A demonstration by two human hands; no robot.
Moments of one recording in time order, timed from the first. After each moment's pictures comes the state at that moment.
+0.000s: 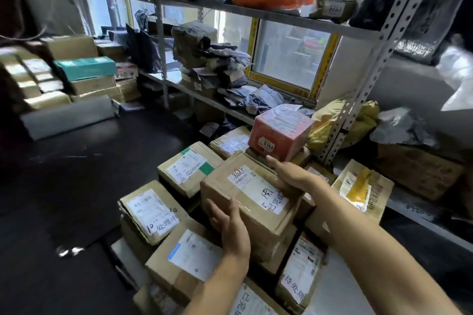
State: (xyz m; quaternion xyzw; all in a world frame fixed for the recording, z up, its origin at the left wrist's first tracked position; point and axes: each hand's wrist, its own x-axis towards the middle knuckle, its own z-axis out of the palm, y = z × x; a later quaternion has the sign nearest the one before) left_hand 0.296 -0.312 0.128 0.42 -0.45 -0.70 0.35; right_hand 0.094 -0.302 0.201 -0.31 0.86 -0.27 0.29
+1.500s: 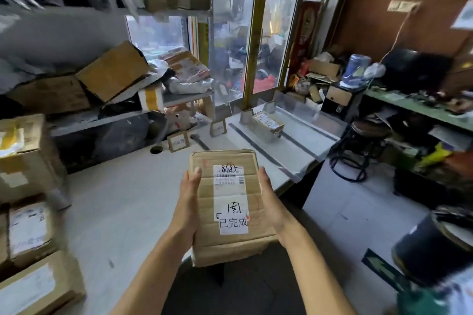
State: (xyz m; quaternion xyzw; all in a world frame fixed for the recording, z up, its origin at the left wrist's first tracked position) left_hand 0.460 0.087 0.149 -0.10 -0.58 -0.76 -0.28; right_hand 0.573 0.238 0.184 0.21 0.69 -0.70 -0.06
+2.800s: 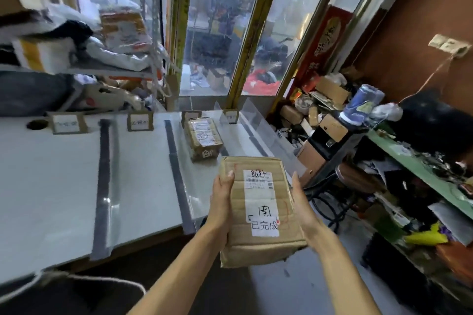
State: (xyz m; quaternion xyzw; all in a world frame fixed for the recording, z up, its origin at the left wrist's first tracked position) left_hand 0.462 0.676 0.090 0.00 -0.52 -0.82 -0.24; right_hand 0.544 0.834 0.165 0.24 0.73 -0.64 0.05
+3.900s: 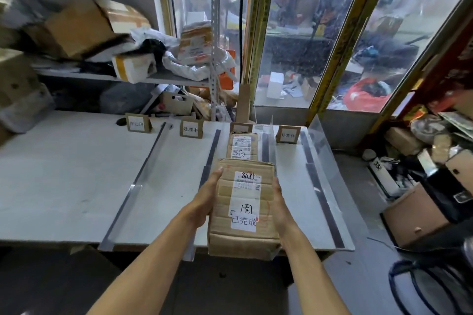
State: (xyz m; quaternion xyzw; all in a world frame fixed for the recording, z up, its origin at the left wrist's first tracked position) left_hand 0.327 0.727 0.084 0.13 -0.68 -0.70 -0.19; right_hand 0.343 0.915 0.076 0.11 0.70 -0.68 0.18
